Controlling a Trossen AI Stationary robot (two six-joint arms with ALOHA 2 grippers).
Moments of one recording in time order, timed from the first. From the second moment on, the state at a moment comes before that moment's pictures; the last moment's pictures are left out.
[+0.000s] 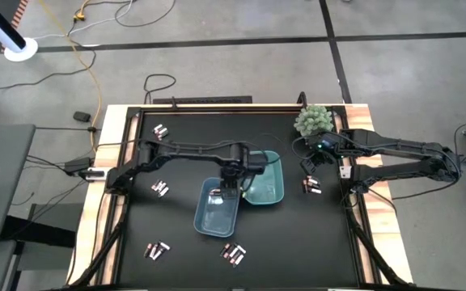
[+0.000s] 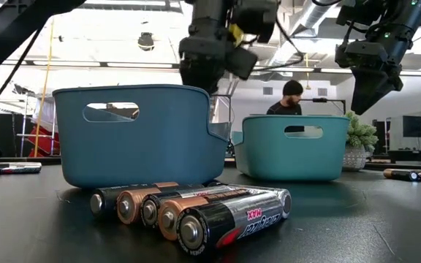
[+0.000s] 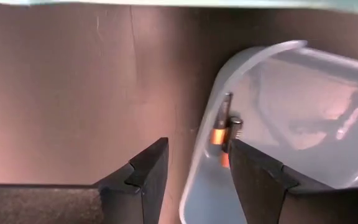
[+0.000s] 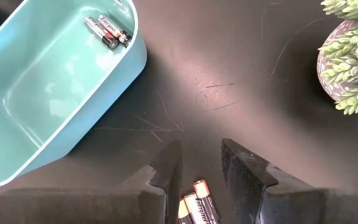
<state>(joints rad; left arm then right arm) 0.02 2.26 2.12 -1.48 -0.05 -0.02 -0.27 0.90 0.75 -0.93 0.13 0.52</state>
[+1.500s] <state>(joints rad) 0.31 2.19 1.89 -1.36 0.05 0.25 -0.39 0.90 0.75 -0.82 0.13 0.55</state>
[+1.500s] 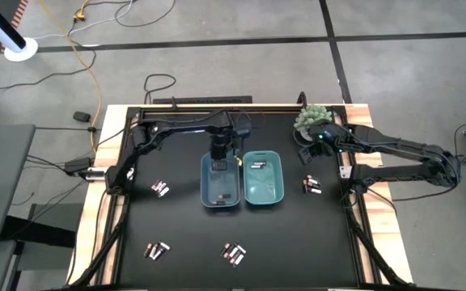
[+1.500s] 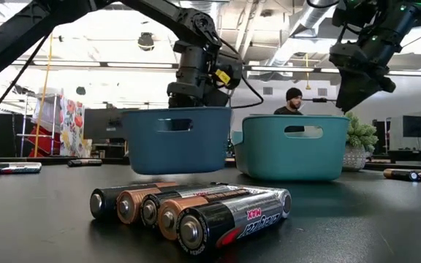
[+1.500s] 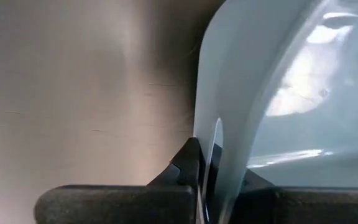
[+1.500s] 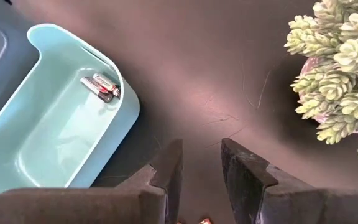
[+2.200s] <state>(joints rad) 0.31 2.19 1.78 -1.30 0.05 0.25 -0.39 0.90 0.75 -0.83 0.13 0.58</state>
